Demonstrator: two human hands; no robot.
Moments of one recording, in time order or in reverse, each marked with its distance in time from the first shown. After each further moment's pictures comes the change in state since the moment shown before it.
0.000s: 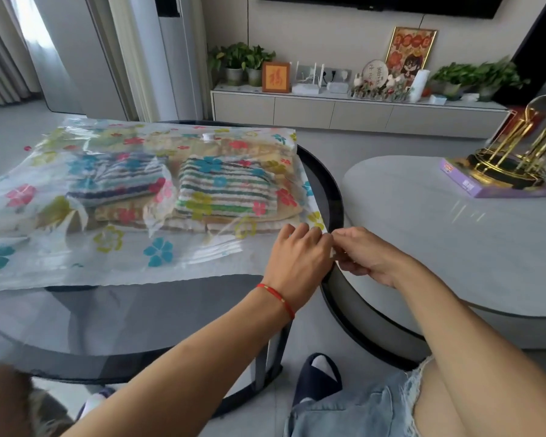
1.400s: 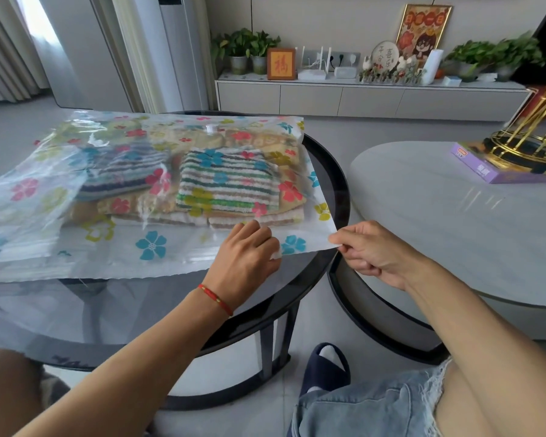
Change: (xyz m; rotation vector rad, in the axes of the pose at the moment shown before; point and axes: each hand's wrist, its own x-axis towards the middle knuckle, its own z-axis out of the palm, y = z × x) left_hand -0.047 -0.074 -0.014 -0.138 0.056 0.078; right_hand -0.018 0.005 0.001 0.171 -0.063 -0.024
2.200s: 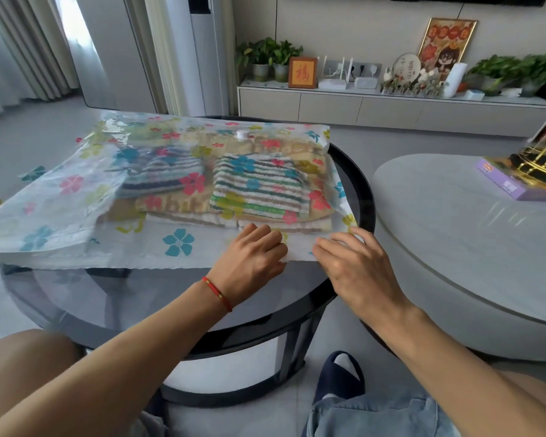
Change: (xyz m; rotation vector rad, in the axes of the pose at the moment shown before) left_hand -0.019 -0.033 -0.025 0.046 -0.035 0.140; right_hand -0.004 0.015 0.080 -1.398 0.546 -0.927
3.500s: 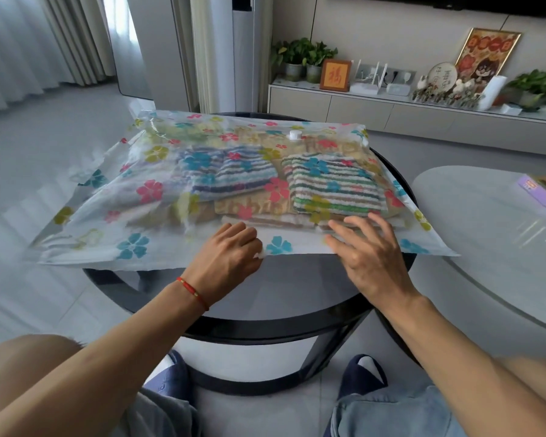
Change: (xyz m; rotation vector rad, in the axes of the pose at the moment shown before) left_hand -0.085 -0.058 -0.061 0.025 -0.041 -0.198; right_hand 0.041 -0.034 0.038 -0.012 0.140 -0.085
